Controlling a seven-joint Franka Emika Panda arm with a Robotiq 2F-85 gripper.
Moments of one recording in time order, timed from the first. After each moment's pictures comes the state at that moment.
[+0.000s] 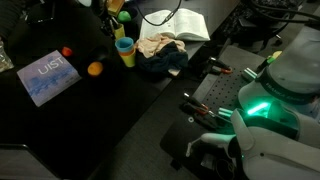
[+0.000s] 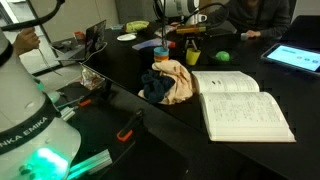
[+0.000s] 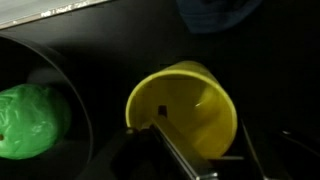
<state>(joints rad) 0.04 0.93 0.04 -1.38 -0.25 2.34 -0.22</state>
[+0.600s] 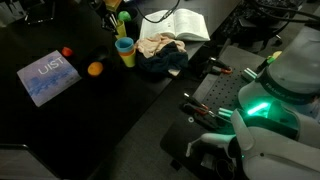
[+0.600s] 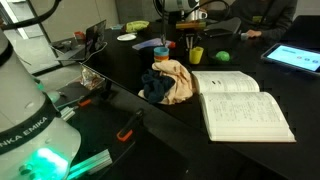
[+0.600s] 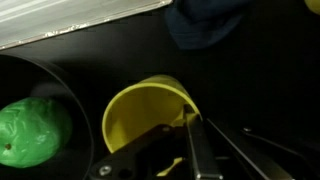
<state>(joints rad) 0.04 0.90 0.04 -1.37 -0.23 2.23 -0.22</state>
